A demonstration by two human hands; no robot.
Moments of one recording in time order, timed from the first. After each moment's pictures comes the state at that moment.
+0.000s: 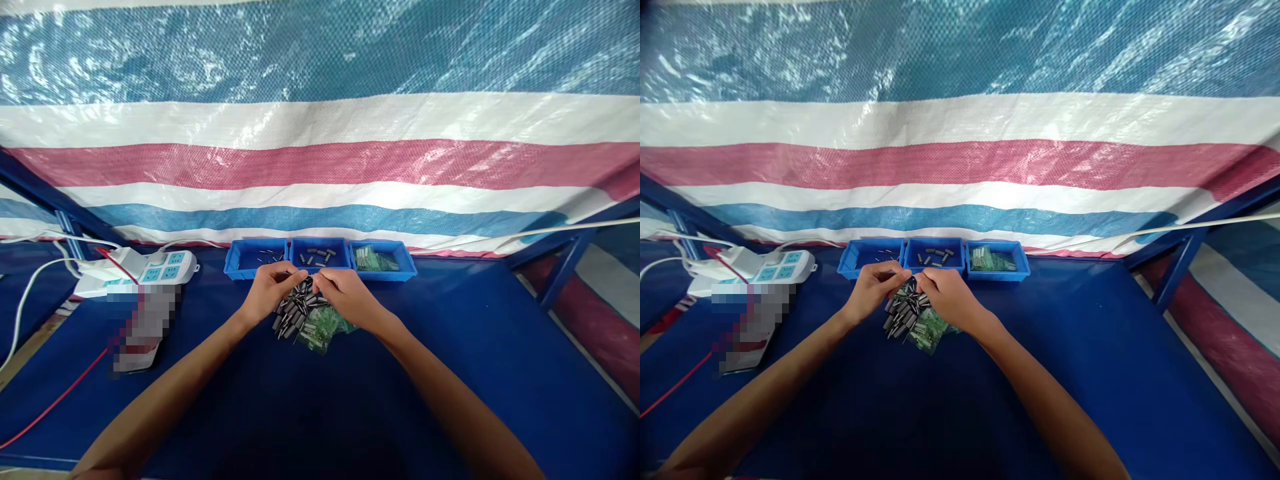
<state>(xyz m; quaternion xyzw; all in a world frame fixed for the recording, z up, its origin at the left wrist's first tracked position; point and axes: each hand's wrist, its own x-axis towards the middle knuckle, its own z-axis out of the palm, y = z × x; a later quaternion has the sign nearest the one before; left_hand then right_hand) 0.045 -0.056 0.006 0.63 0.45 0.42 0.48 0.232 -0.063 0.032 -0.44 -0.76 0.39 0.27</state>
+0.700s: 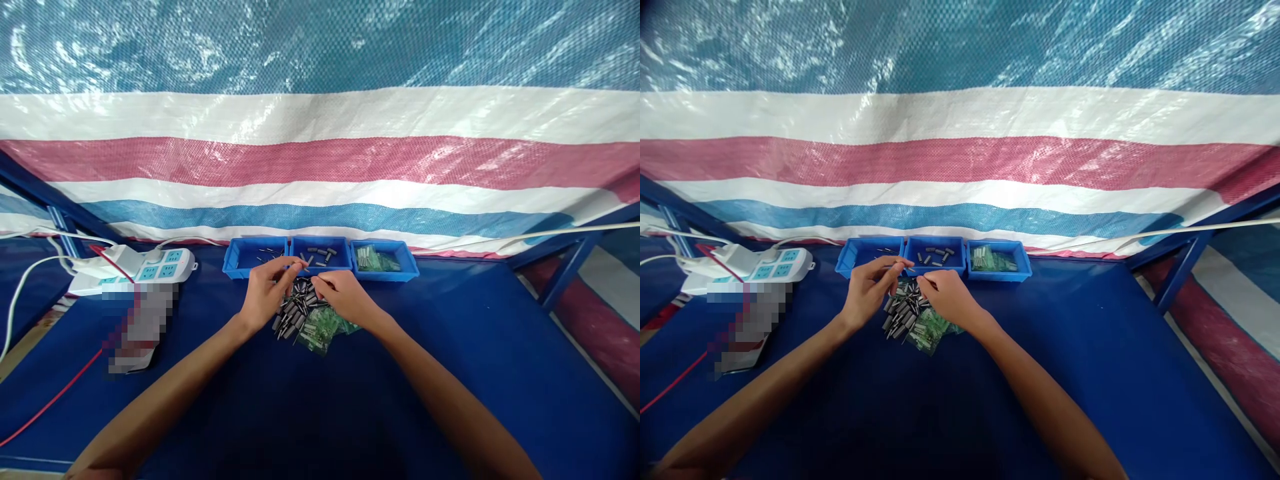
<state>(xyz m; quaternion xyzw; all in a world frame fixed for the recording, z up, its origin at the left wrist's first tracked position) 0.047 -0.059 0.007 0.66 0.46 0.48 0.35 0.230 -0.052 0.014 -0.45 -0.78 0.36 0.25</state>
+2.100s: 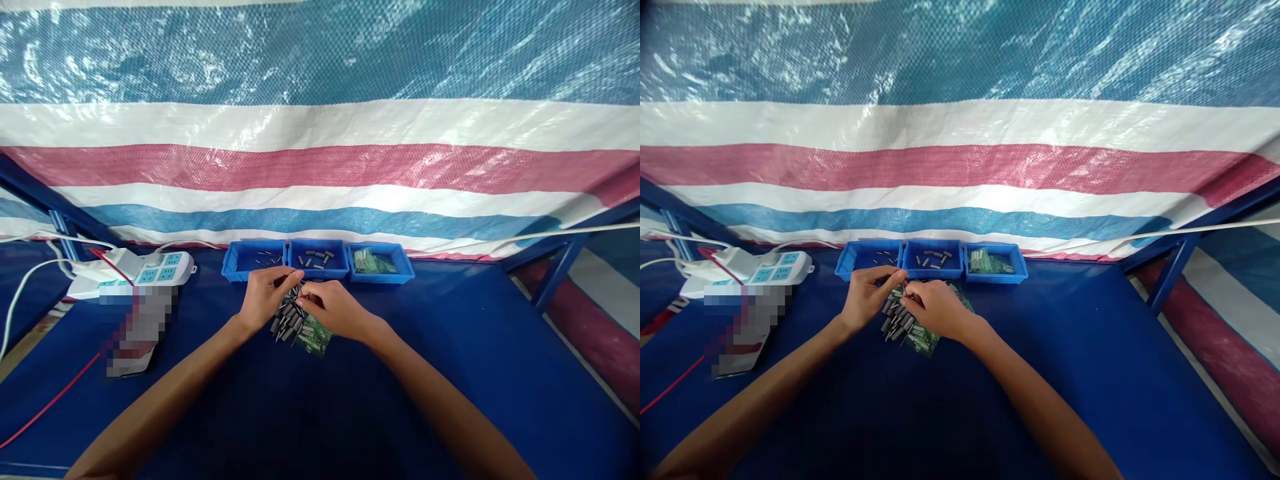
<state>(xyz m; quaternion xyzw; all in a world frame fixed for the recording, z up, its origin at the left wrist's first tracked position) 0.045 -0.061 0.009 0.72 0.47 0.44 0.25 0.221 -0.066 0.016 -0.38 -0.84 0.31 0.22</state>
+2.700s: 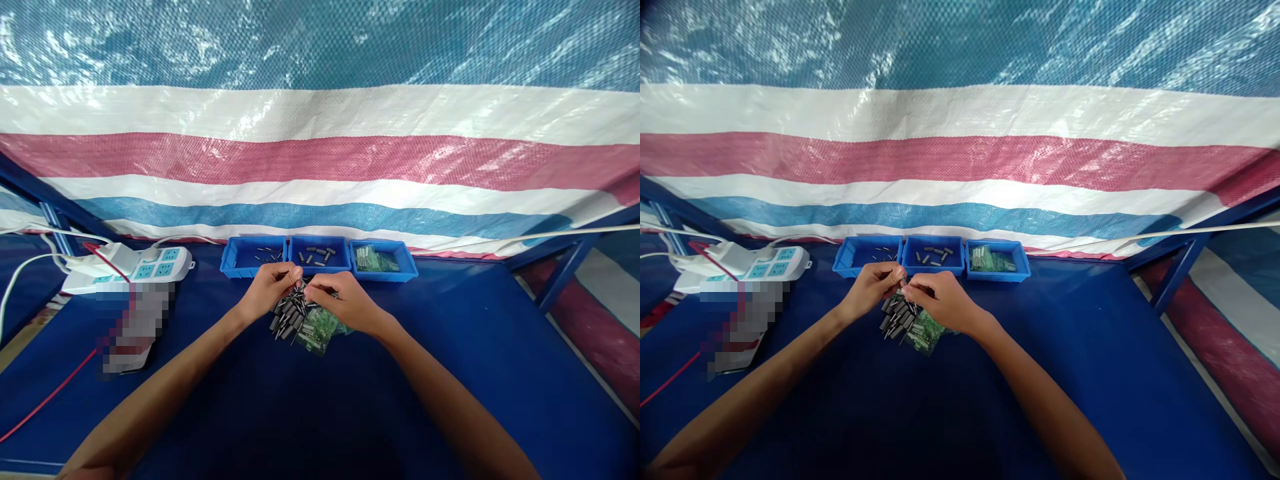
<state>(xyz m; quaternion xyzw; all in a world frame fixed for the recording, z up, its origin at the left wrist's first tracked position) 0.040 -0.047 -0.001 0.64 0.42 0.38 0.52 0.232 -0.060 0.025 -0.34 -0.79 0.41 0.29</state>
